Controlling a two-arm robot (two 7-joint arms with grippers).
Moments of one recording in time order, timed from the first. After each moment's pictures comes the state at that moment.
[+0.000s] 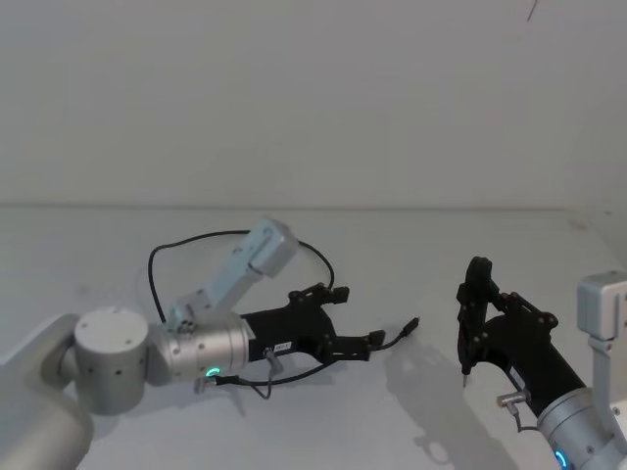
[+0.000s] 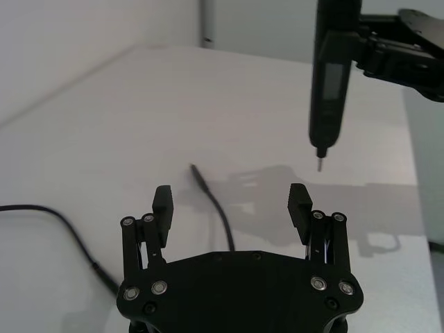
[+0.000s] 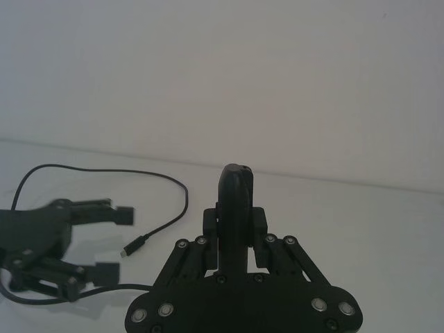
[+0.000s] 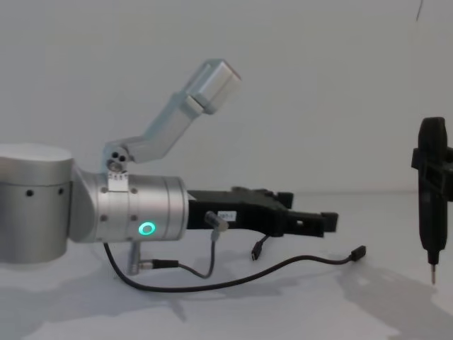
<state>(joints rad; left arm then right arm) -0.65 0.23 0.63 -1.09 -0.42 0.06 -0.76 -0.01 0.34 -0.23 -1.77 0.29 0.03 0.07</state>
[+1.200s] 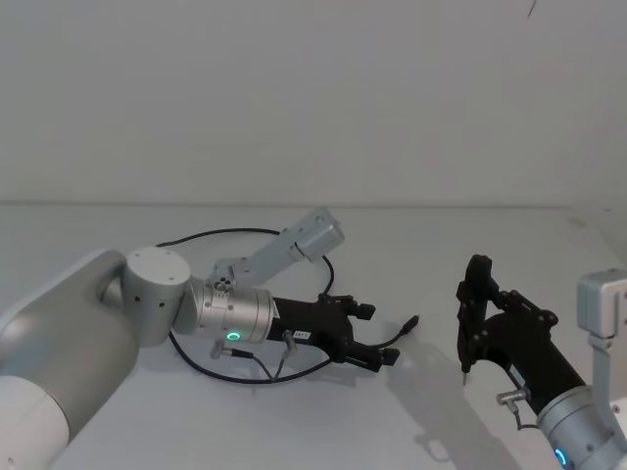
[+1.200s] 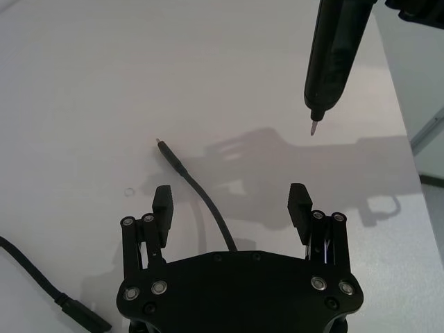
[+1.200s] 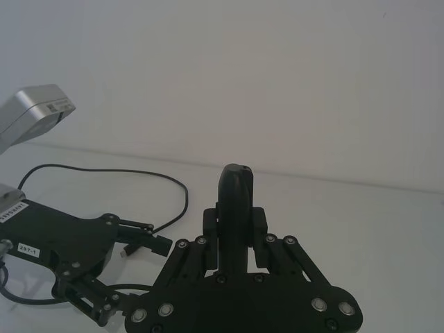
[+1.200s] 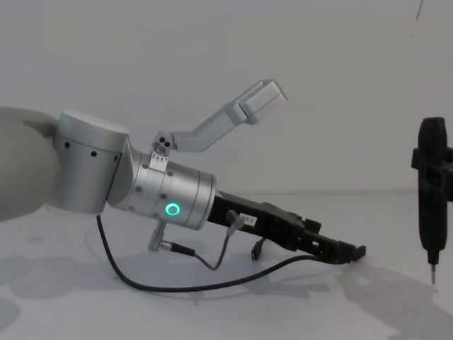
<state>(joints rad) -0.94 0.08 0.78 -0.65 -0.36 0.06 -1.02 -0.01 0.34 -0.23 -1.77 0.29 0.03 0.07</state>
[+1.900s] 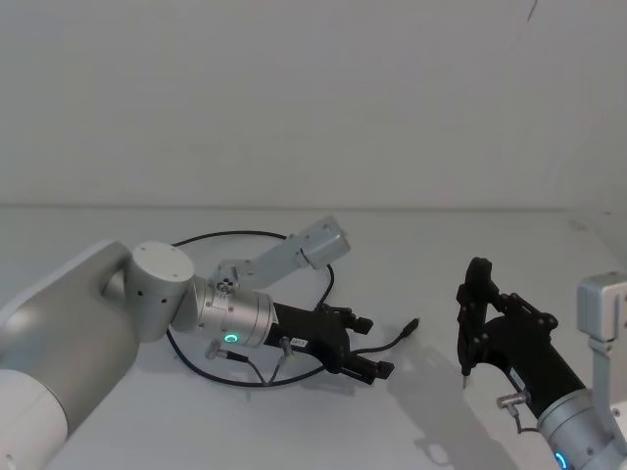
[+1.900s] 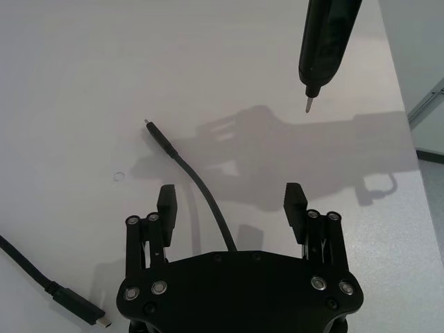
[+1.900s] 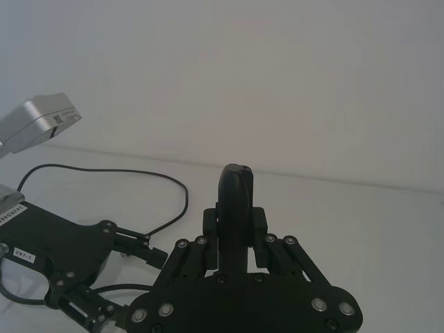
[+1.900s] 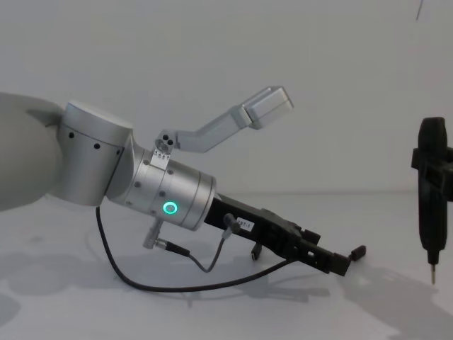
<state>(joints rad) -0.96 0.09 0.81 -0.65 -0.32 0.10 -1.04 -0.01 0.34 -0.23 -1.77 0.29 0.03 0.07</state>
